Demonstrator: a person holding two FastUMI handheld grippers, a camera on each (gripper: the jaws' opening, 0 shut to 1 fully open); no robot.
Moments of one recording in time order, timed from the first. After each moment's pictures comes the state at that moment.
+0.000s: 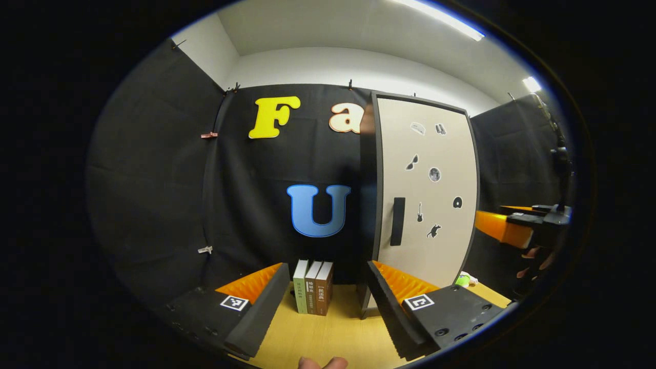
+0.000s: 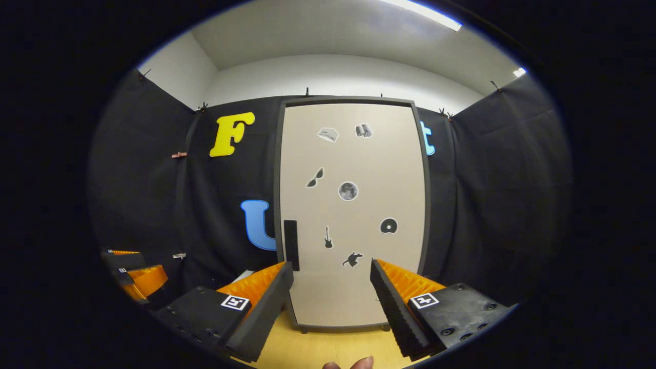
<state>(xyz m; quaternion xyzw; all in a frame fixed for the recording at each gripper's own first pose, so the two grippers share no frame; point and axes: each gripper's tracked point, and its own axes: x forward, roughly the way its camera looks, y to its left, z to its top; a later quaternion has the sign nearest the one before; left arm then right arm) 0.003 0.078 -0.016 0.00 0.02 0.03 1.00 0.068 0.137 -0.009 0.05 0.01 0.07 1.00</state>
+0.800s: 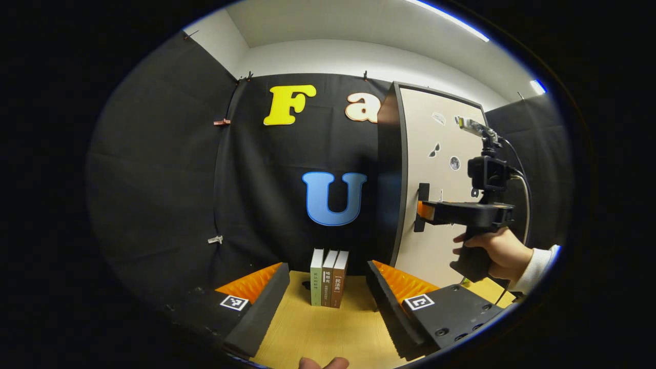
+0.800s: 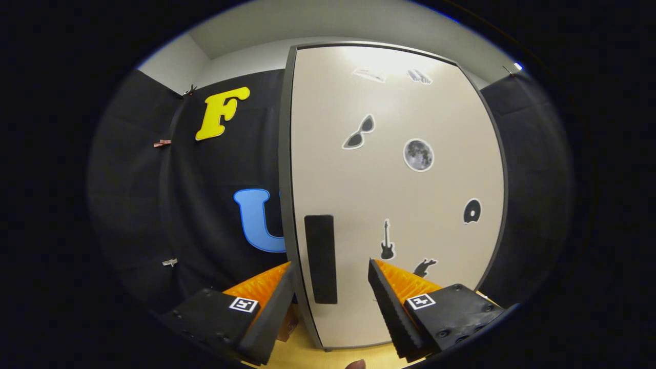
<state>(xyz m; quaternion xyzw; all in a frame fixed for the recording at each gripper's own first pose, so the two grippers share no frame) 0.003 0.122 -0.046 -0.02 0.05 0.04 1.00 0.232 0.233 -0.064 0.06 0.04 0.07 0.99</state>
